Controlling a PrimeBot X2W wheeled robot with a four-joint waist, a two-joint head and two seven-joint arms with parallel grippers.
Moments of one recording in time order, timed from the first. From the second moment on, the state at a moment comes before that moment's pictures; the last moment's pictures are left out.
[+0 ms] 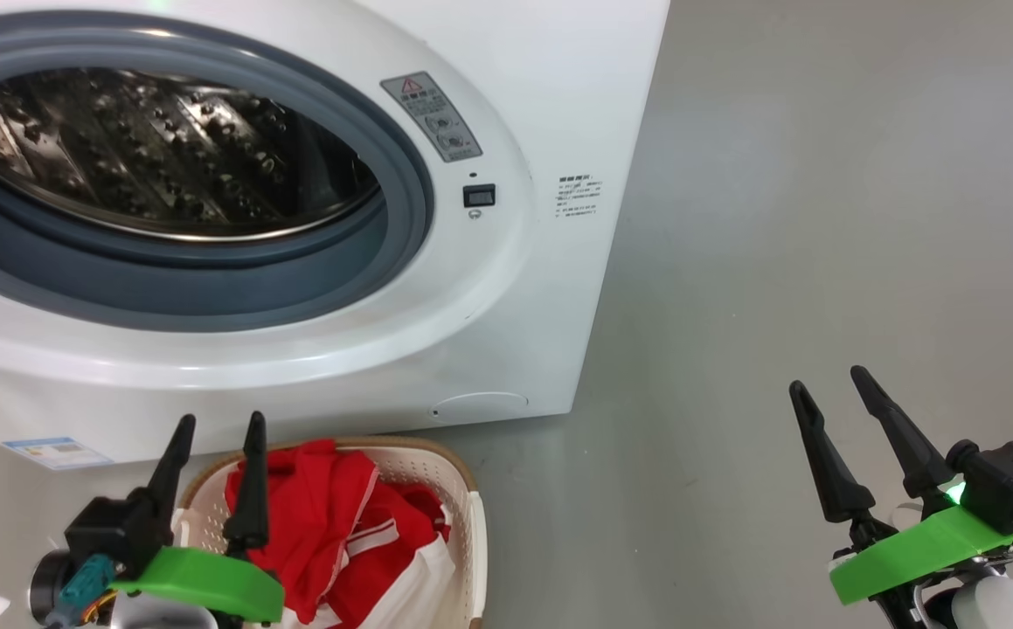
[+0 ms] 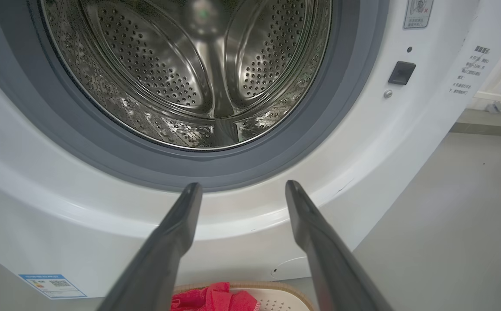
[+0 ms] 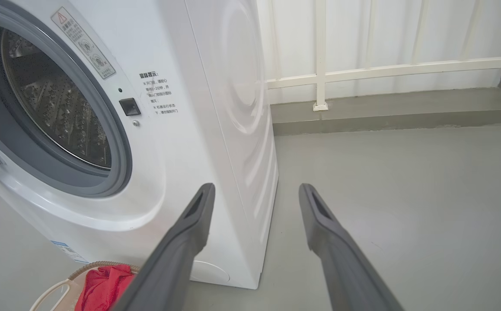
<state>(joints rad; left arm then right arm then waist) -0.22 0.04 0.06 0.40 -0.19 -0.12 -0.25 -0.08 -0.23 0.14 0.18 0.50 0.12 -0.26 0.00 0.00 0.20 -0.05</state>
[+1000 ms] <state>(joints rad) 0.08 0.04 0.08 0.08 -0.19 -0.11 -0.25 0.06 -0.24 0.09 0.17 0.50 0.12 -0.26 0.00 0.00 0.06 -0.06</state>
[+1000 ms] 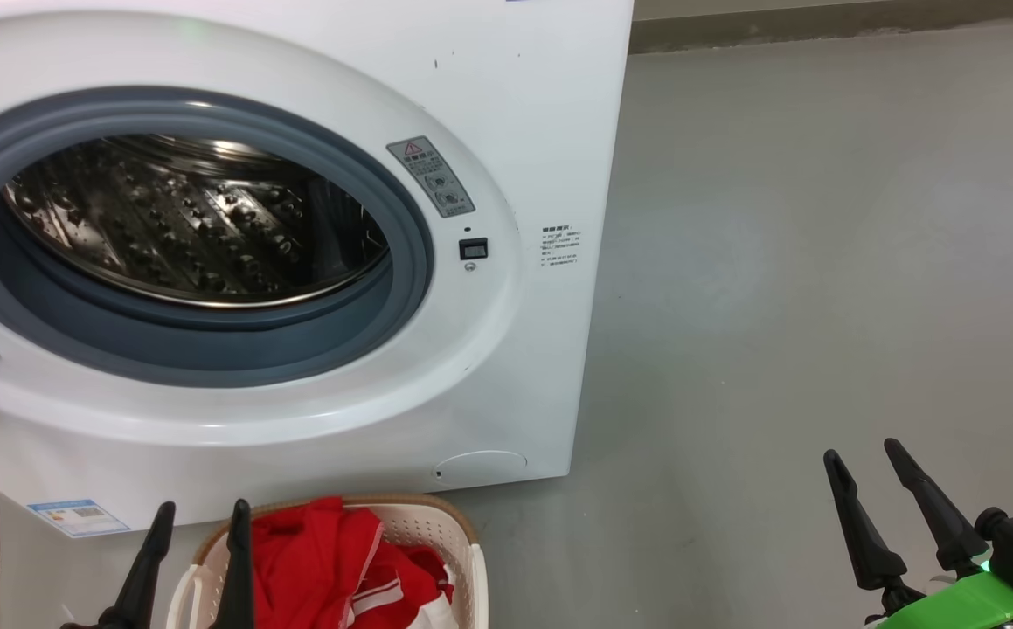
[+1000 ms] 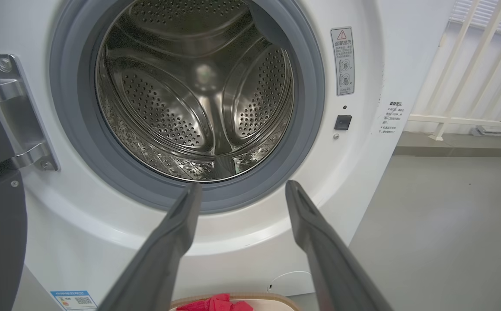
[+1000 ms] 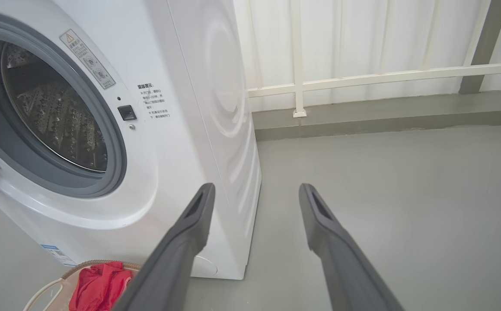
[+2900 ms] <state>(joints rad) 0.10 0.04 0.05 0.05 -0.19 -0.10 -0.25 0.08 -0.24 0.08 0.17 0.50 0.12 -0.26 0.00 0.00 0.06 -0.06</state>
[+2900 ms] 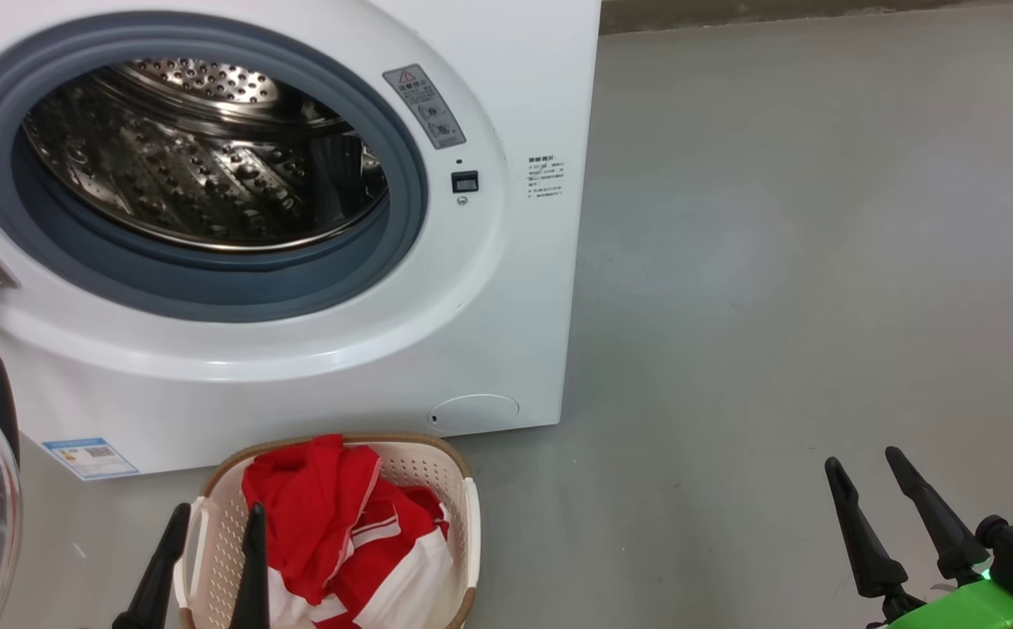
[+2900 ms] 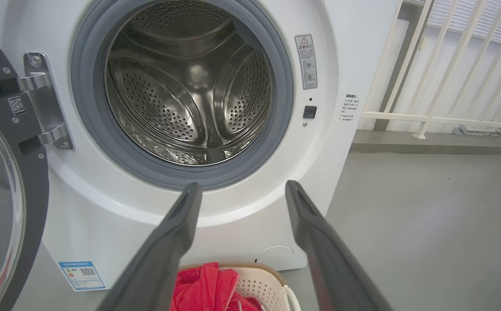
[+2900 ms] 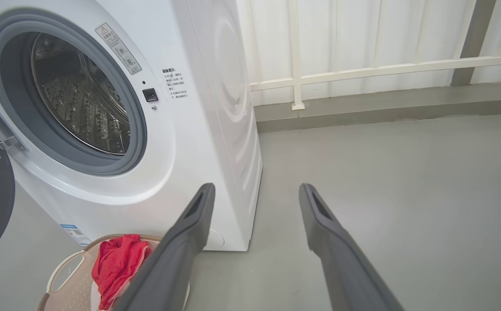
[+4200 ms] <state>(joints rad) 0.10 0.04 0.03 0.06 -0.23 -0.07 -0.25 0.07 -0.25 0.14 0.17 0.50 0.12 -0.26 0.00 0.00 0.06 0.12</state>
